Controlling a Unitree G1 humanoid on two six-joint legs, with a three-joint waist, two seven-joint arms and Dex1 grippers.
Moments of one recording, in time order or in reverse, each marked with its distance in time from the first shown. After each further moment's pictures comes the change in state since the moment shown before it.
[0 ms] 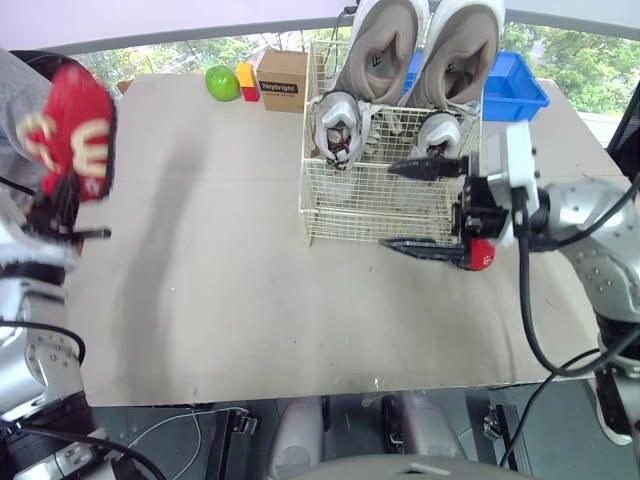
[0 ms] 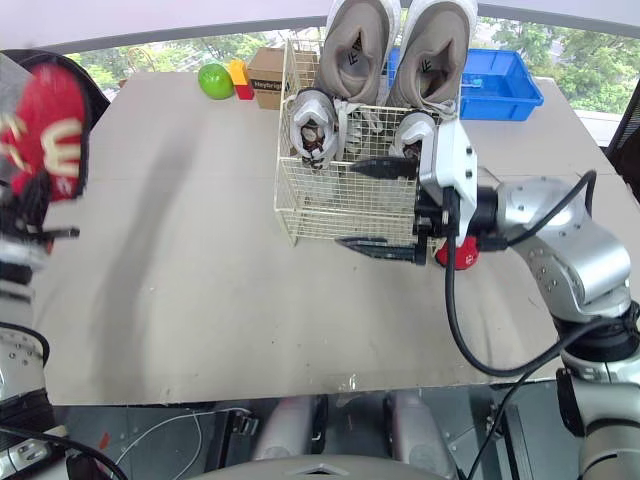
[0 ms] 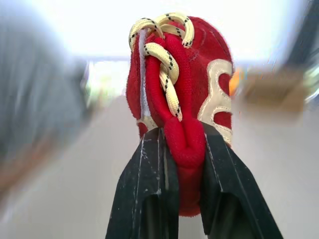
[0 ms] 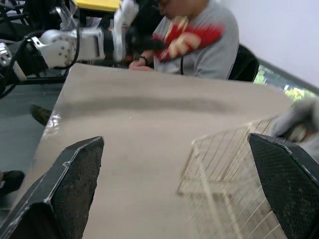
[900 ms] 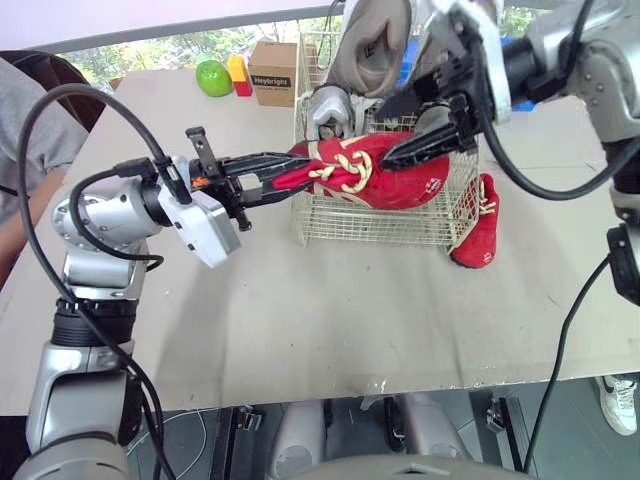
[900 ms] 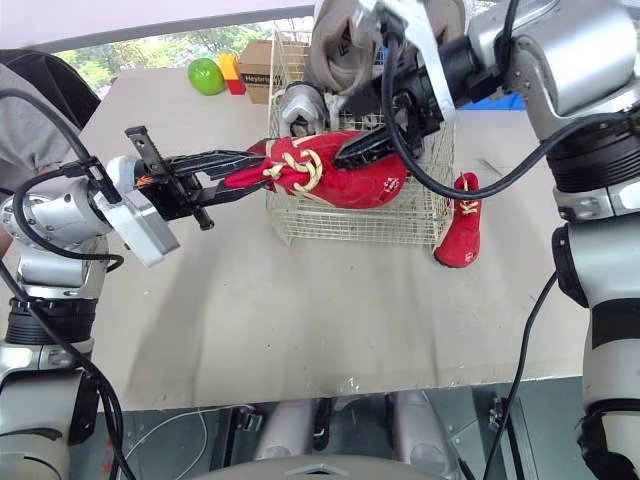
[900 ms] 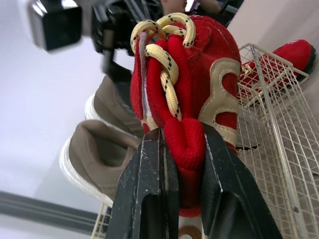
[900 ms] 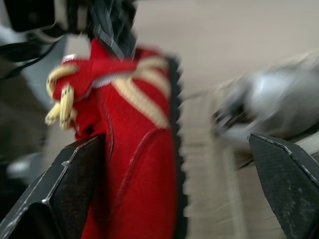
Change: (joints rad) left arm -0.426 0.175 -0.617 0.157 0.295 -0.897 -0.635; right arm -0.783 -0.018 0.375 0.666 -0.211 0.427 0.425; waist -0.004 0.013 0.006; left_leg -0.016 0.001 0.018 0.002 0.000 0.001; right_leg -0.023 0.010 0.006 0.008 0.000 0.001
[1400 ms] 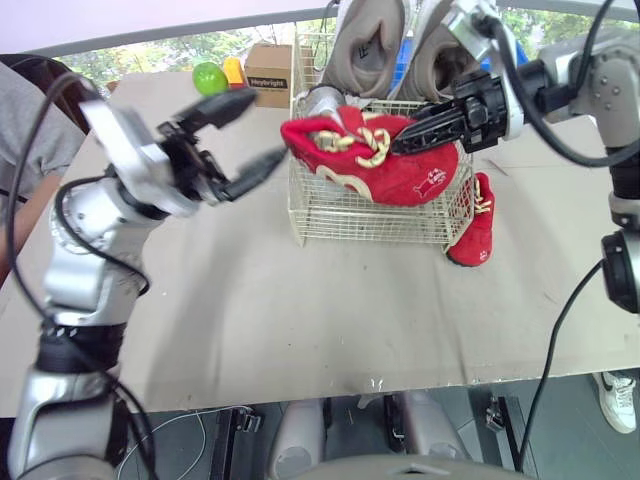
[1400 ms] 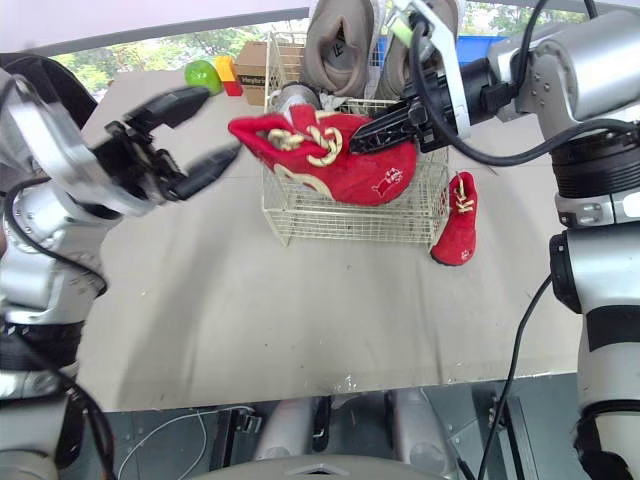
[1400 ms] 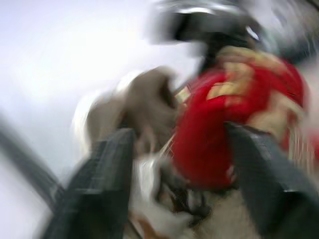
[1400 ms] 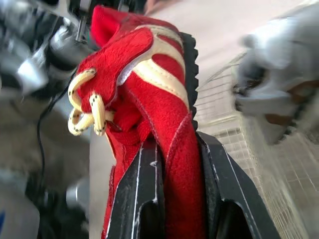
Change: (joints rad) left arm 0.187 0.063 0.109 -0.200 -0.751 0.869 0.347; right arm 0.100 0.024 -0.221 -0.010 0.083 0.262 -0.116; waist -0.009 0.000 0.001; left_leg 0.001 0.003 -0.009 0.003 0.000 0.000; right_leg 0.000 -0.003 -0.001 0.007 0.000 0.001
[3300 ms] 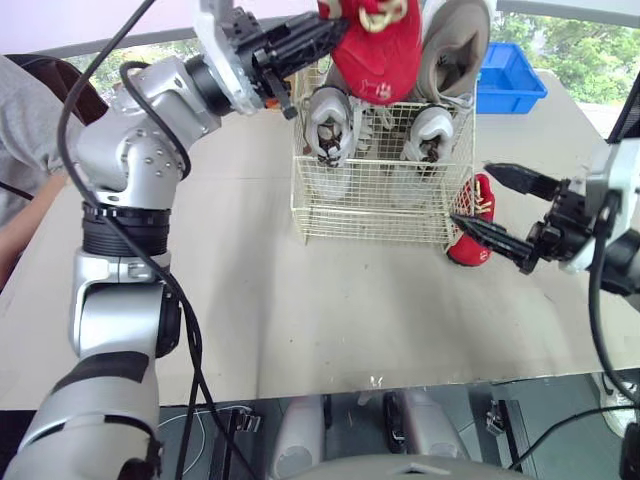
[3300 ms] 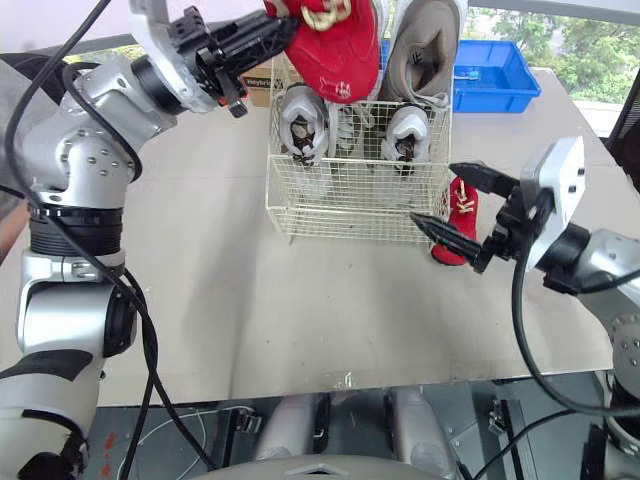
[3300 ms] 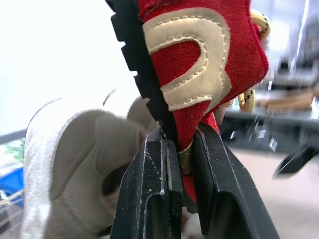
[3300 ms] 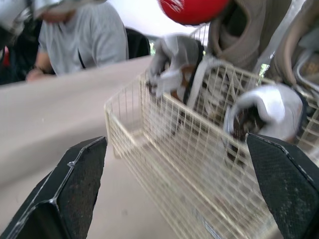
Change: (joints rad) left arm -0.673 -0.195 -0.217 0.401 0.238 0.287 -0.159; right arm 1.116 -0.015 -0.613 -0.973 0.262 -0.433 -0.596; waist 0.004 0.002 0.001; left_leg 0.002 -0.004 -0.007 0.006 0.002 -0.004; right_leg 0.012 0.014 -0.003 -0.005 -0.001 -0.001
